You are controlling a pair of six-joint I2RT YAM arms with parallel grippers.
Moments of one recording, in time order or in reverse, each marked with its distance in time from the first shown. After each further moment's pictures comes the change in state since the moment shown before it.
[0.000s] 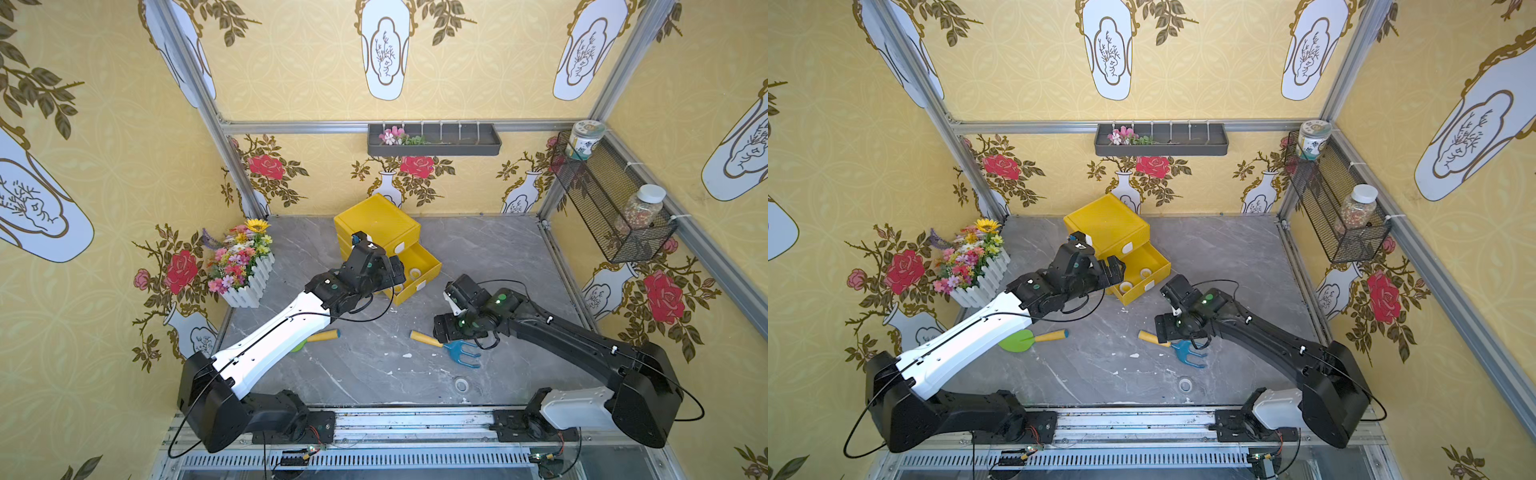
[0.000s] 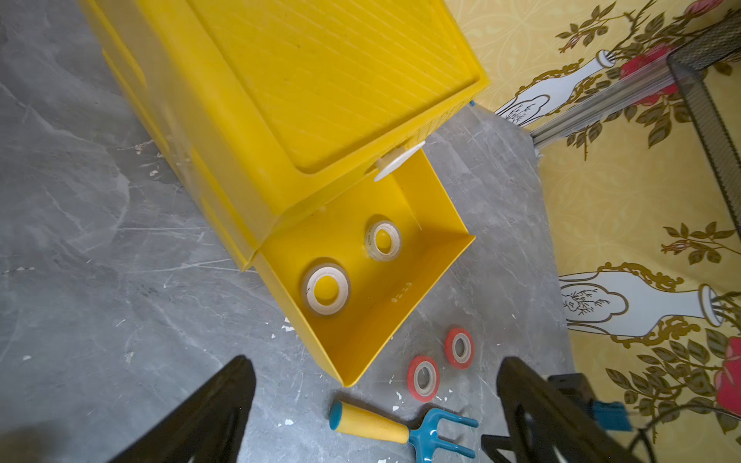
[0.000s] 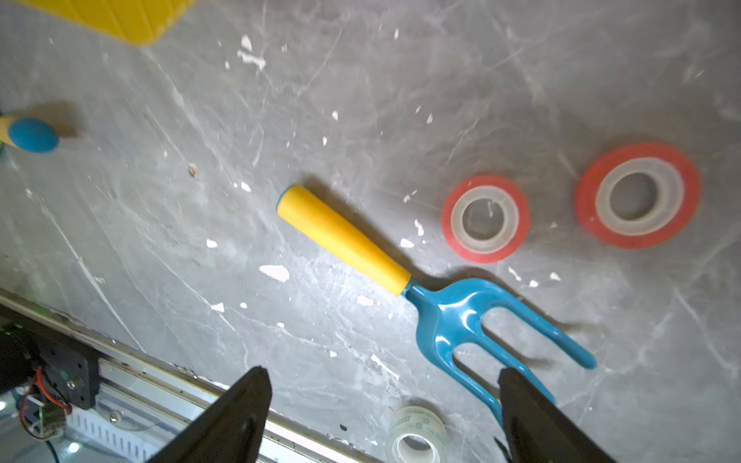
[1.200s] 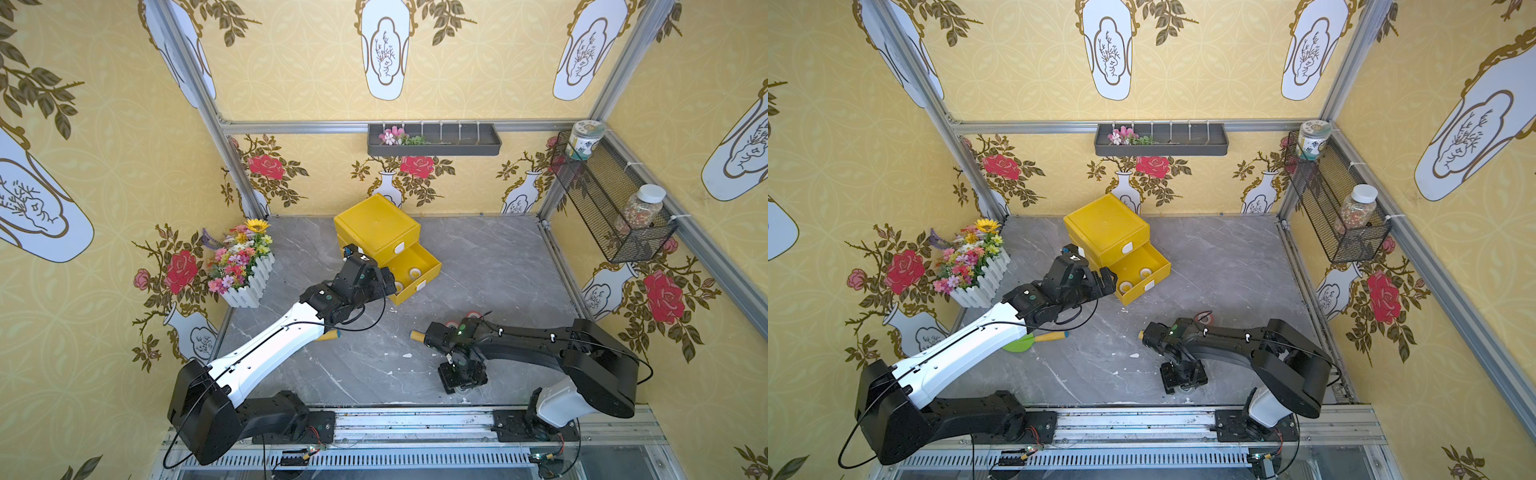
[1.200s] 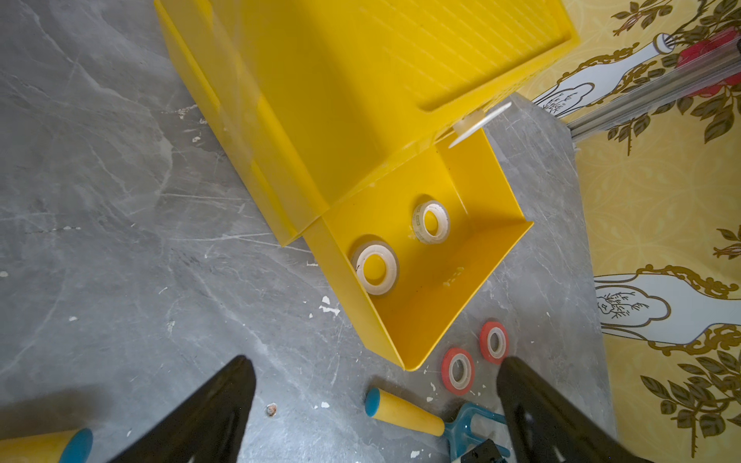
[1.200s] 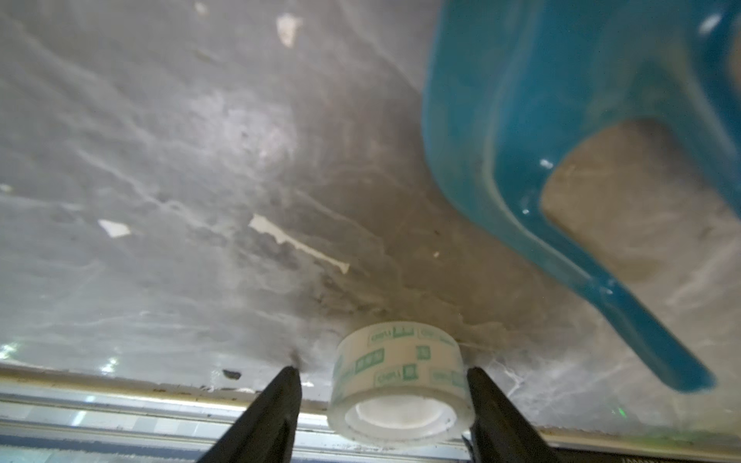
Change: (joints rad) left arm 0.032 -0.036 -0.132 0.028 0.007 -0.012; right arm 0.235 0.201 -0.169 -0.079 -0.050 0.162
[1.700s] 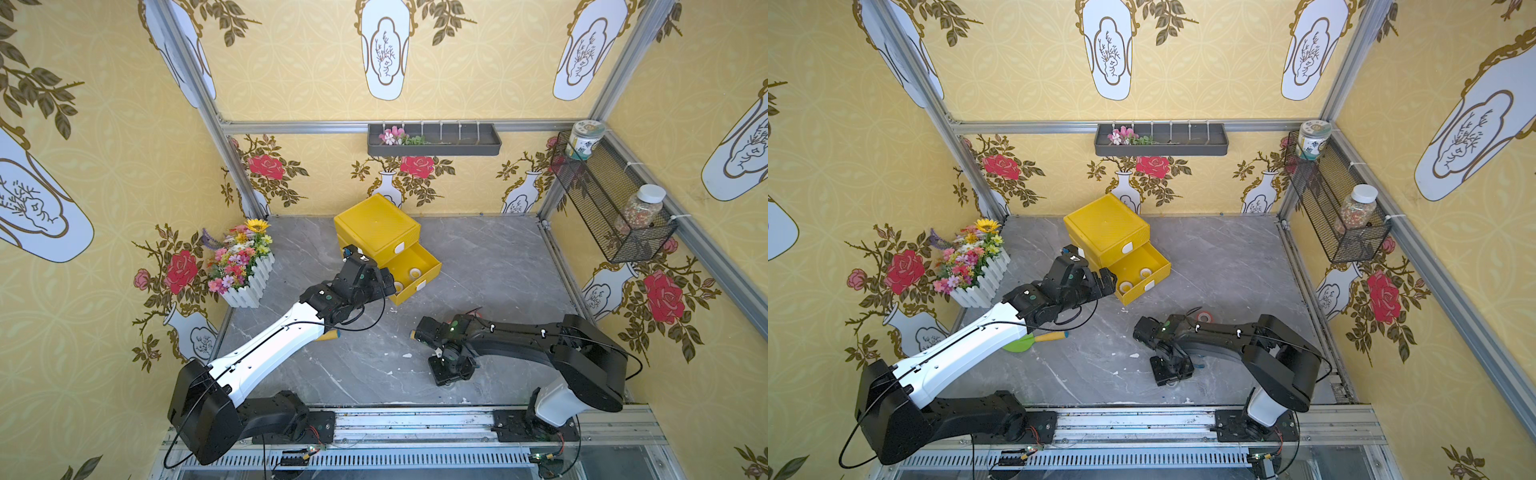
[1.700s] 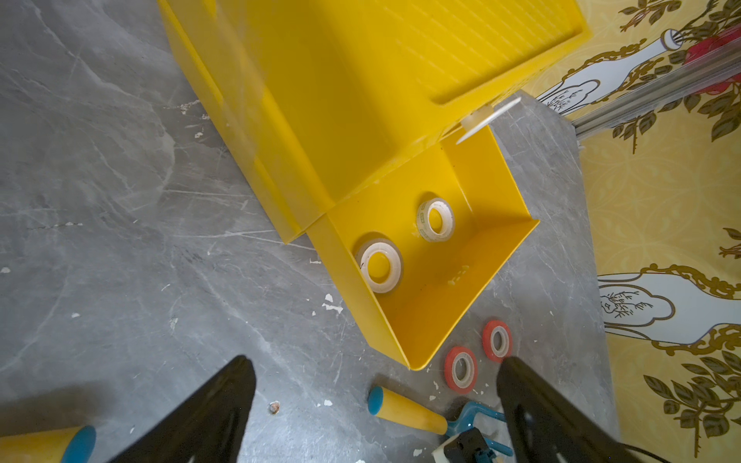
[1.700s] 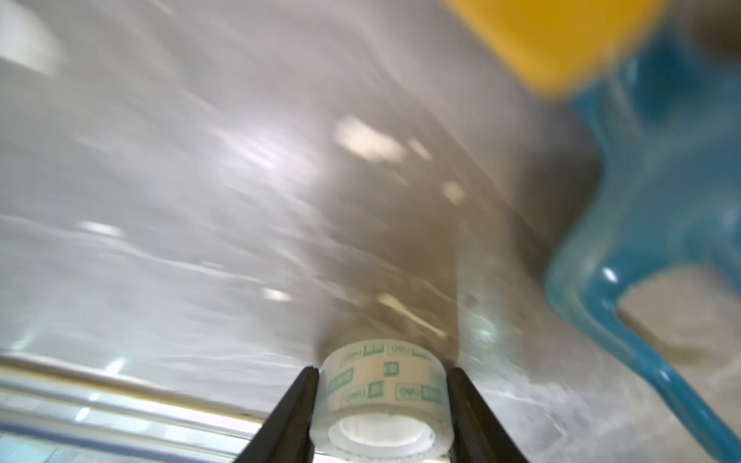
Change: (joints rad) left arm 0.007 0.000 -0.007 -0.004 0.003 0.000; right arm 0.011 0.056 0.102 0.102 0.001 -0.036
